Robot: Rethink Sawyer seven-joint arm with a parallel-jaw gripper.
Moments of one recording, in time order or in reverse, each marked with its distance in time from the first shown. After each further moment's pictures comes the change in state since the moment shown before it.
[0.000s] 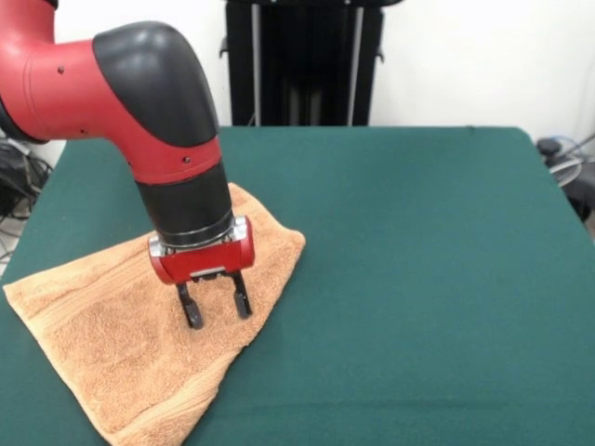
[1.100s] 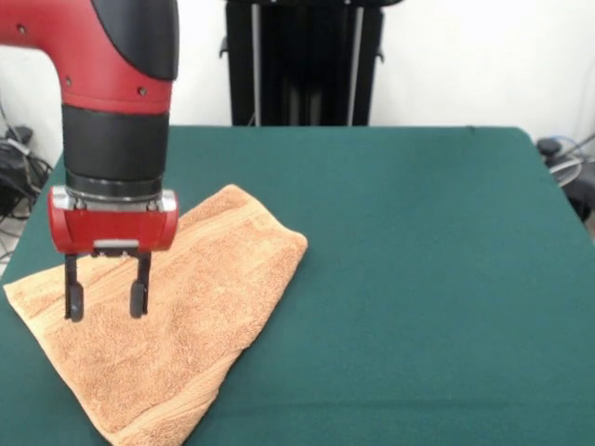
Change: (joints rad) arm 0.092 -0.157 -0.123 -0.063 -0.178 -0.129 0.000
